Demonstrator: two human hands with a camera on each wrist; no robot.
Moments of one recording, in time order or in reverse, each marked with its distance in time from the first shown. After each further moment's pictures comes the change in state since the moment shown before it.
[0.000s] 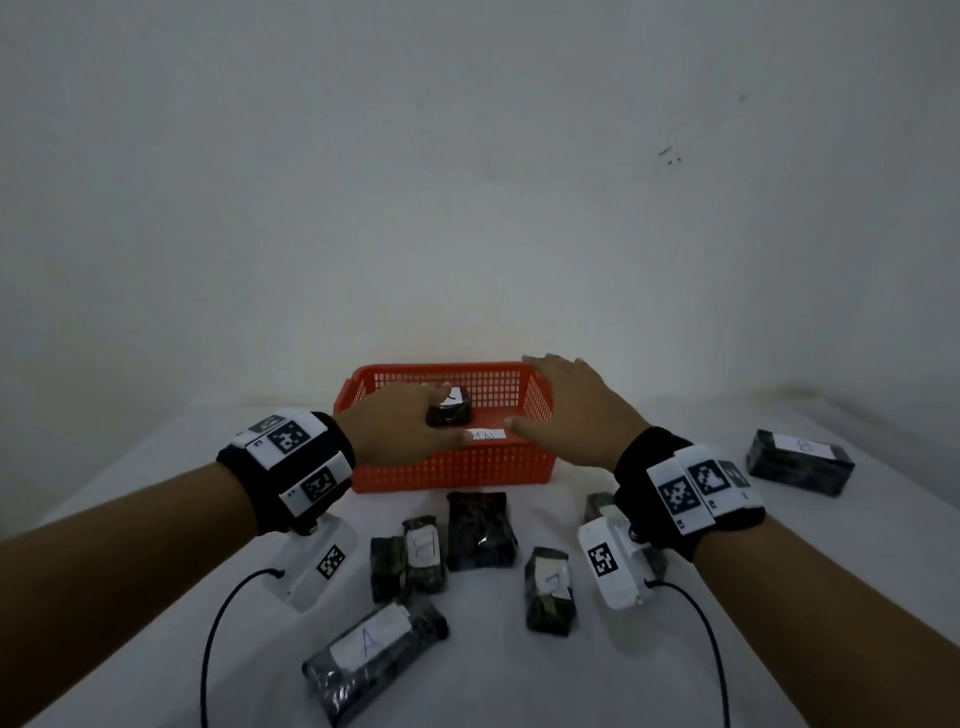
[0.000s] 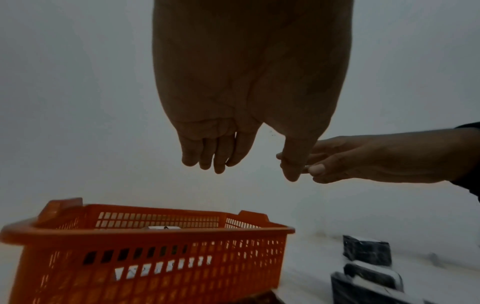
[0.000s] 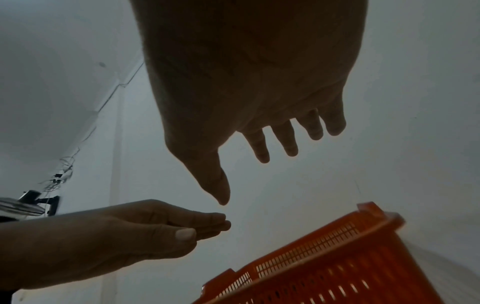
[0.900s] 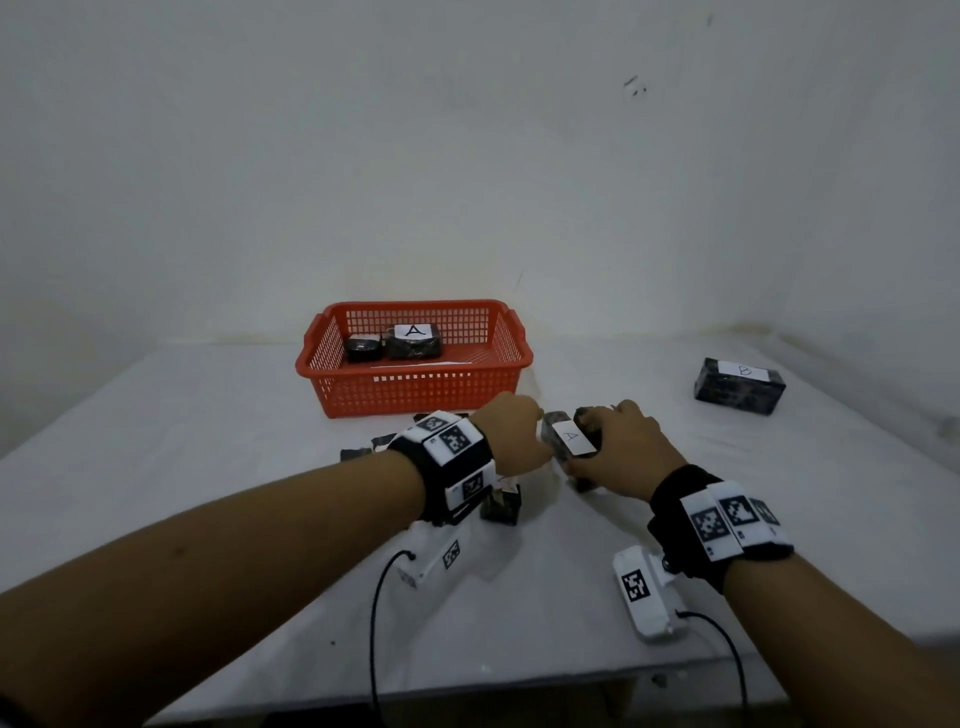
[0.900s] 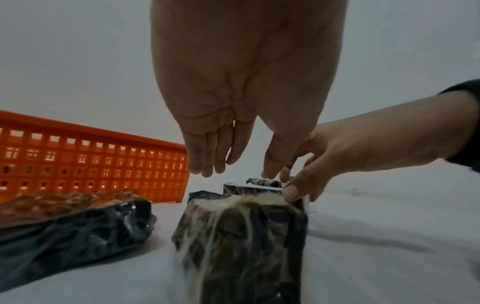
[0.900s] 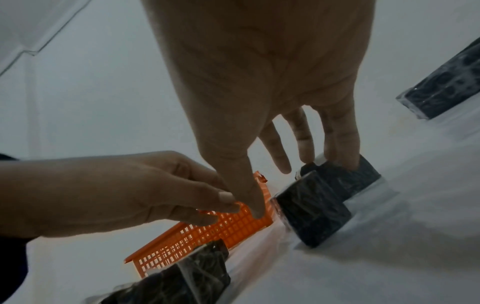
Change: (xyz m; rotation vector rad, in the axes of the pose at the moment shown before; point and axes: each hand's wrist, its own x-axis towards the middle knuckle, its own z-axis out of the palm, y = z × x) left_hand 0.005 0.135 0.114 0.063 -0.134 0.057; right_hand -0.118 0.081 0.032 -0.083 -0.176 0.412
